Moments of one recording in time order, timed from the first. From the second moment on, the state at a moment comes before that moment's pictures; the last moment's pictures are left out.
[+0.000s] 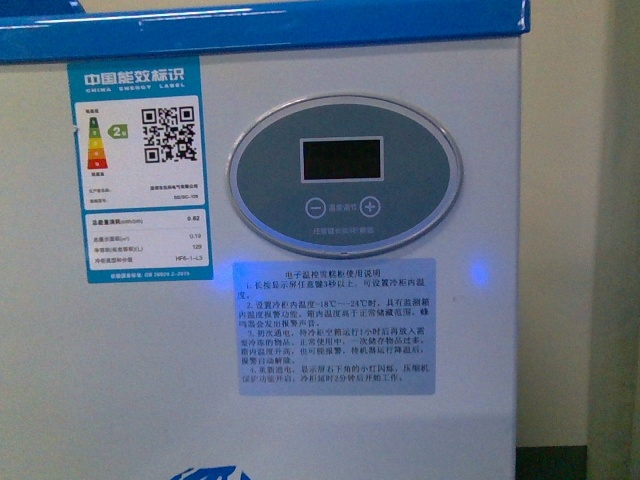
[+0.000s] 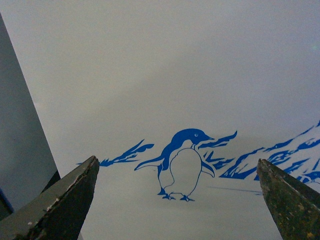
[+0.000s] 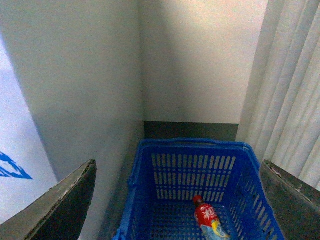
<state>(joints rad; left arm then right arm) 0.00 0.00 0.01 0.00 0.00 0.00 0.00 0.00 0.02 0.00 0.00 0.00</state>
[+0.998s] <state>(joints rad) 0.00 0.00 0.01 0.00 0.00 0.00 -0.31 1.44 0.42 0.34 -0.09 -0.02</state>
